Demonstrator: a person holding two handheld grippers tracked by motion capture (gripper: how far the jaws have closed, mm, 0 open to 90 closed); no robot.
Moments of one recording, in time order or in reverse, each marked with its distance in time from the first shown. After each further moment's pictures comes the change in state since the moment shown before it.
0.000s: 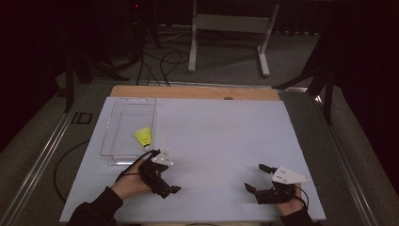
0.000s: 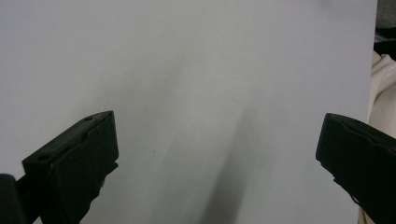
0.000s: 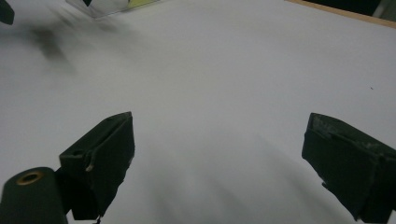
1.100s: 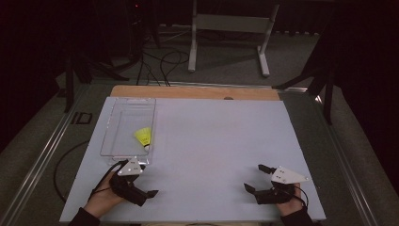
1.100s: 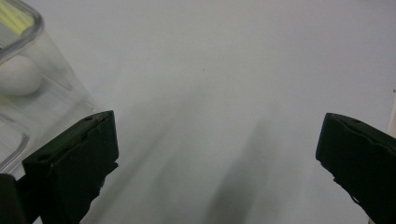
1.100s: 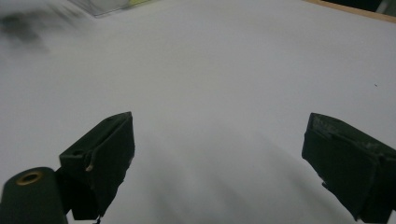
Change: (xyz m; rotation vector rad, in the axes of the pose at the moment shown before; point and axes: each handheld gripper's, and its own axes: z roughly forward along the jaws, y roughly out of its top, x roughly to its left) left arm -0.001 -0.071 -0.039 -0.122 0.146 -0.127; right arm 0.000 0.000 0.001 0.010 0.005 0.002
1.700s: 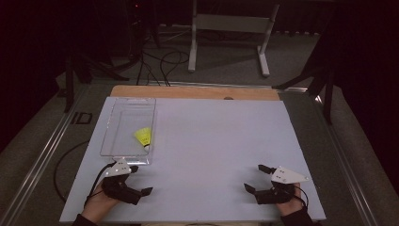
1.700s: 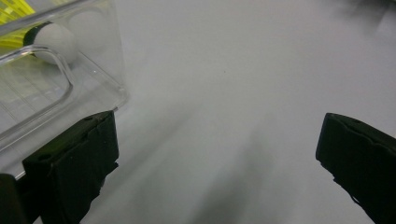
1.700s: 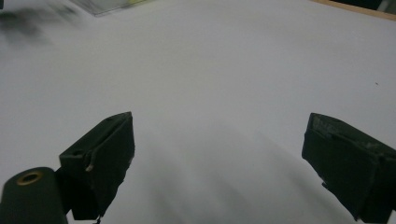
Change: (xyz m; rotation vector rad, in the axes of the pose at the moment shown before) left arm 0.010 -0.024 -0.006 -0.117 0.021 -0.131; right arm 0.000 -0.001 0.000 0.006 0.001 0.003
